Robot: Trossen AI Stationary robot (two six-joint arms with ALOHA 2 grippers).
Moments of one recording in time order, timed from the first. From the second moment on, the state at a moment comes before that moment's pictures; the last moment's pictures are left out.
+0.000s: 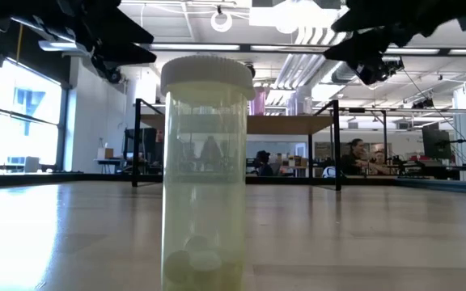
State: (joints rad) left arm -0.04 0.84 0.44 0.11 -0.30 -0.28; right arm 0.21 1.03 0.56 0.08 0.06 0.46
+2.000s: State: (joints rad) left arm -0.18 0.93 0.42 0.21 -0.30 -0.36; right arm 0.60 2.19 1.11 0.58 0.12 0.17
